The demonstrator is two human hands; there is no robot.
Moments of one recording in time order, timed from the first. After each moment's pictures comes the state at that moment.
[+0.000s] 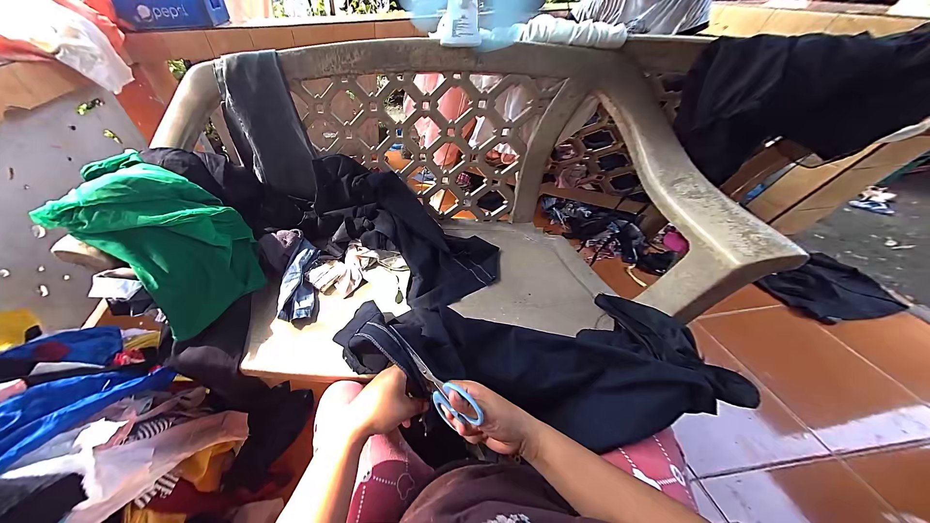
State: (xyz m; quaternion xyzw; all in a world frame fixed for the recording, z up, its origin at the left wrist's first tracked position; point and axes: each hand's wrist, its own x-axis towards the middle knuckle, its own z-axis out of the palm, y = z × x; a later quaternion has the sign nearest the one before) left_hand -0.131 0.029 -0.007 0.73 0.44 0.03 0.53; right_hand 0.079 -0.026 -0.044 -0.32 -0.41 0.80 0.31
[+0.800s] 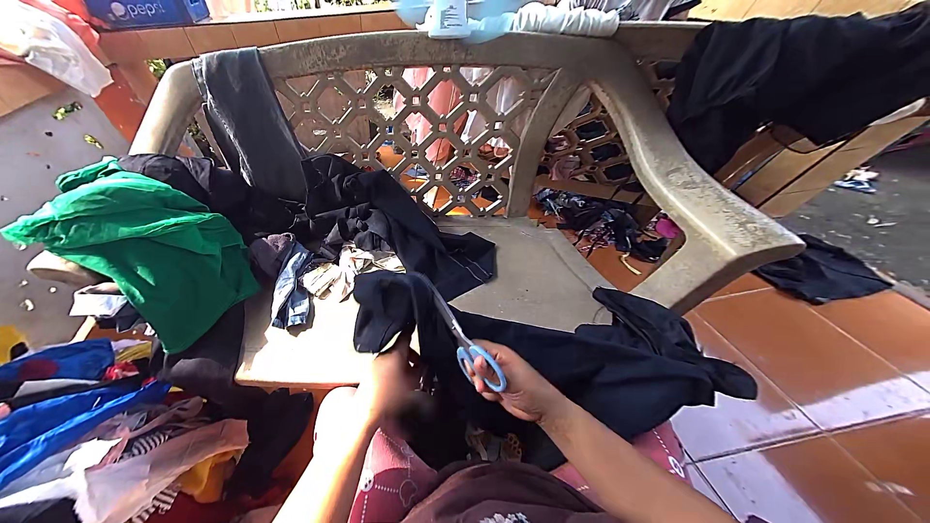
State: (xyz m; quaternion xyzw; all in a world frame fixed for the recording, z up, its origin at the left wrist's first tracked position) left_hand -0.113 0.044 0.009 0.75 0.50 0.12 0.42; right_hand 0.099 -0.011 -0.007 -0.38 -0.46 0.66 0.47
